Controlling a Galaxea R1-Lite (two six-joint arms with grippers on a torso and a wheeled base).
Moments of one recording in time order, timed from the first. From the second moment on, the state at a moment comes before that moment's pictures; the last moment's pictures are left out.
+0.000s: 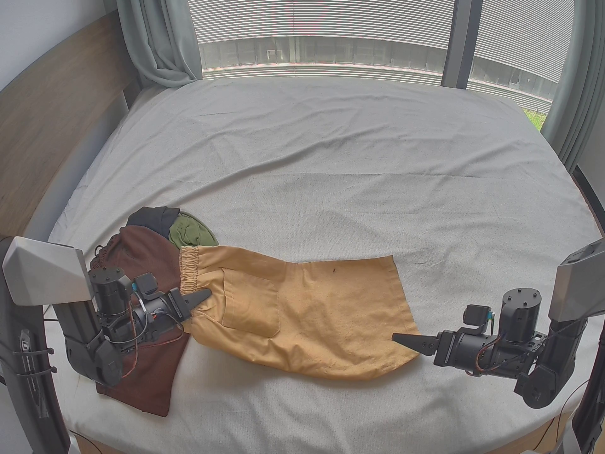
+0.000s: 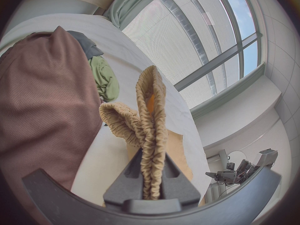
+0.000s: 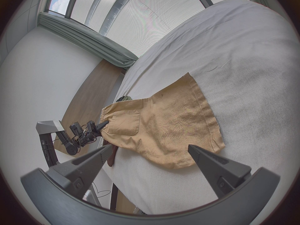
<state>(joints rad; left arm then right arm) -0.13 2.27 -0.45 -1.55 -0.53 -0.66 0.38 2.12 -0.16 -1.54 0.39 0.60</state>
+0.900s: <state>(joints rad) -0.39 2.27 -0.62 -1.54 -0.44 -0.72 0.34 2.11 -0.16 -1.54 0.39 0.57</state>
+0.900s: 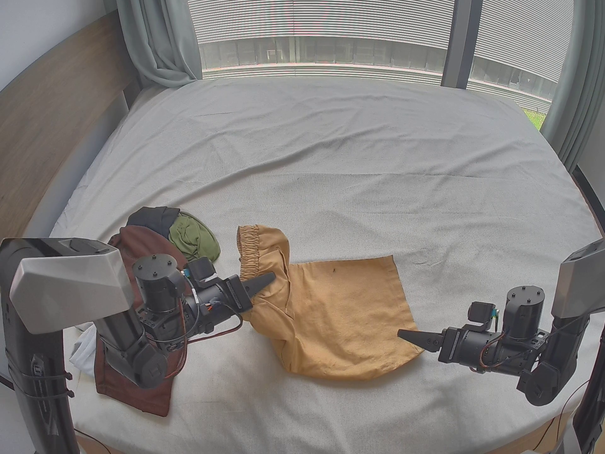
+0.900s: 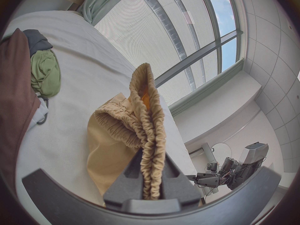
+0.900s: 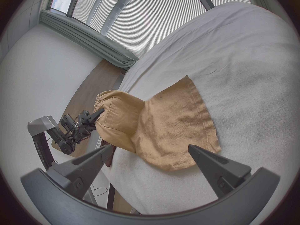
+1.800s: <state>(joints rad) -0.49 2.33 -0.77 -1.48 -0.44 -0.75 0.22 2.08 -0.19 -1.54 0.39 0.53</state>
